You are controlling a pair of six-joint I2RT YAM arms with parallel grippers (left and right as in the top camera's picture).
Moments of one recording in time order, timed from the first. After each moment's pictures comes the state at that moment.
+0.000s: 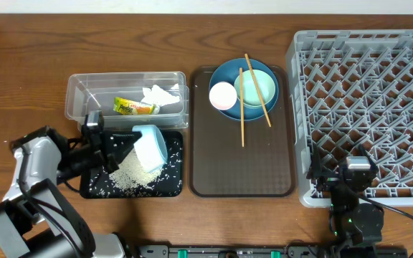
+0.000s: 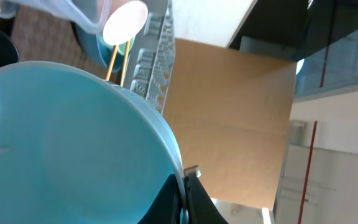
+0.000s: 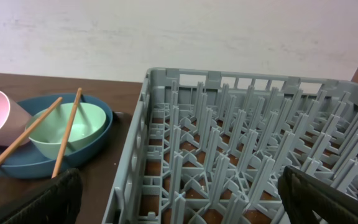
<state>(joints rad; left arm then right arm) 0.53 1.60 0.90 -1.42 1.48 0.35 0.09 0.01 0.01 -0.06 0.11 -0.04</state>
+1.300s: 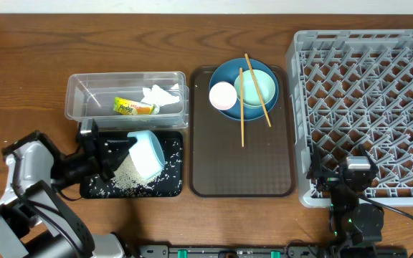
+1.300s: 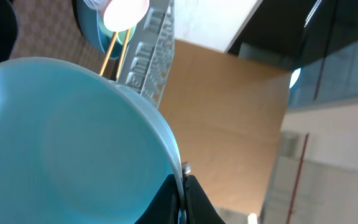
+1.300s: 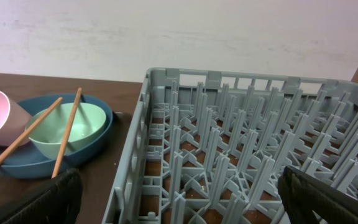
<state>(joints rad) 0.58 1.59 0.89 -1.70 1.44 0.59 0.09 0.01 0.01 -0.06 0.11 -0.04</state>
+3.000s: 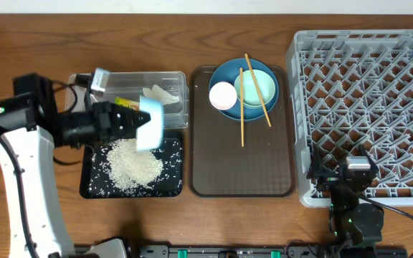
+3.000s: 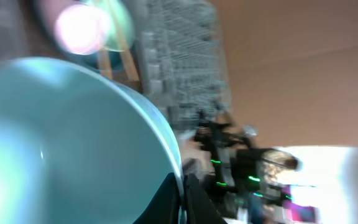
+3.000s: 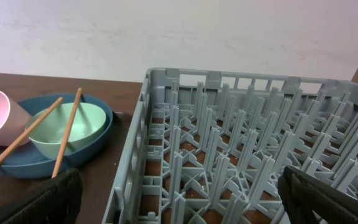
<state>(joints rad) 0.29 1.38 1.41 -1.49 1.15 0.21 0.09 0.01 0.01 -0.06 0.11 -0.04</state>
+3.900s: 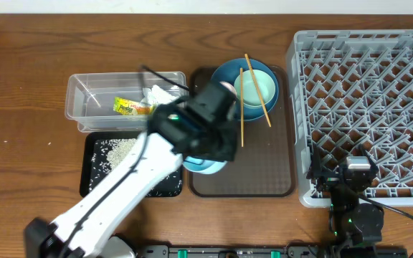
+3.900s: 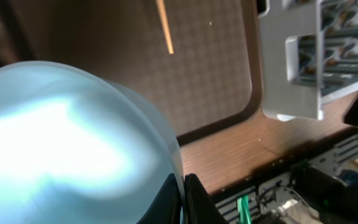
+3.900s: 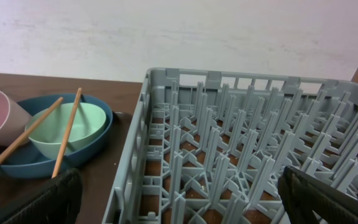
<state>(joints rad) -0.71 1.52 1.41 -1.12 0.23 -0.54 0.09 0.01 0.01 -0.06 0.11 -0.04</state>
